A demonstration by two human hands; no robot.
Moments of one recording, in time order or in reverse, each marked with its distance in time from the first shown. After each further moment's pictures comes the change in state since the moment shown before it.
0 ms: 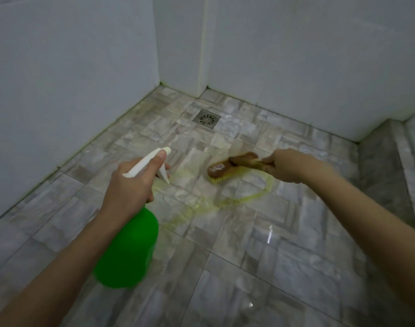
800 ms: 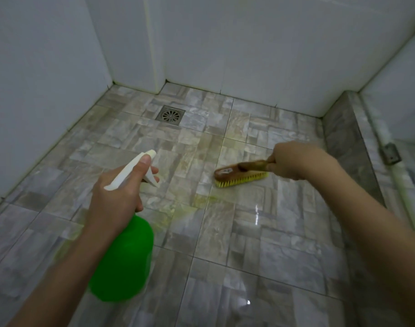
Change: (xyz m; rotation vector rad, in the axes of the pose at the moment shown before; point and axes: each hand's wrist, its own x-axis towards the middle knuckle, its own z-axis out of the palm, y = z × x) left_hand 0.008 0.013 0.050 -0.033 -0.098 0.056; right_hand -0.024 0.064 0.012 0.088 -0.018 0.239
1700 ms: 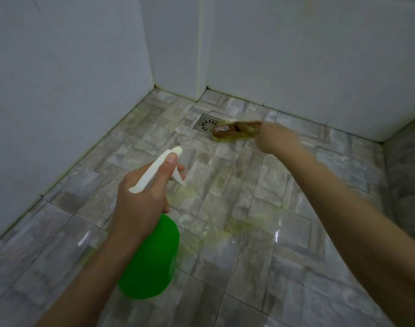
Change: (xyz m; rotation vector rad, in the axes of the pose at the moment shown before) left_hand 0.047 -0.005 -0.019 -0.072 0.104 0.049; right_hand 0.122 -0.125 -0.033 0.132 0.189 -0.026
